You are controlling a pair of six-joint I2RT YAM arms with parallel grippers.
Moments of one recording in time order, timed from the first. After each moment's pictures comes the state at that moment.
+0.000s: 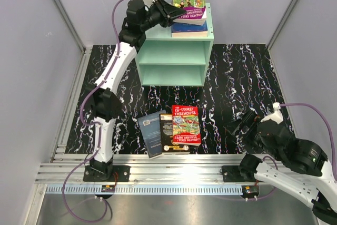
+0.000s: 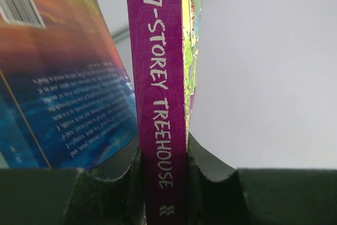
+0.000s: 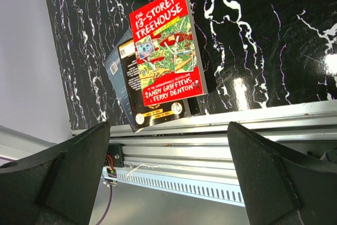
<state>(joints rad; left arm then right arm) -0.37 2.19 2.38 -0.08 0.54 -1.17 0.91 0.44 0.99 -1.23 0.41 1.24</state>
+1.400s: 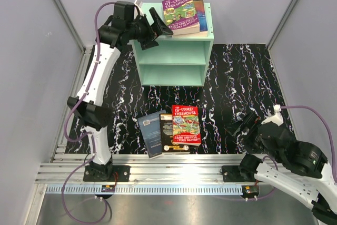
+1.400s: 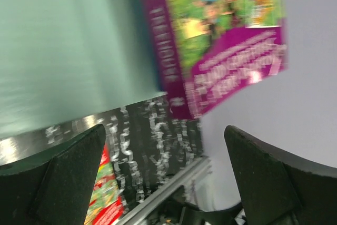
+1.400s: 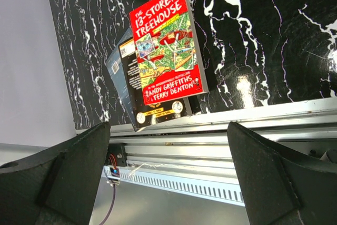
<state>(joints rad) -0.34 1.97 2.39 -0.89 0.44 -0.81 0.91 0.40 0.96 -1.23 0.40 1.27</state>
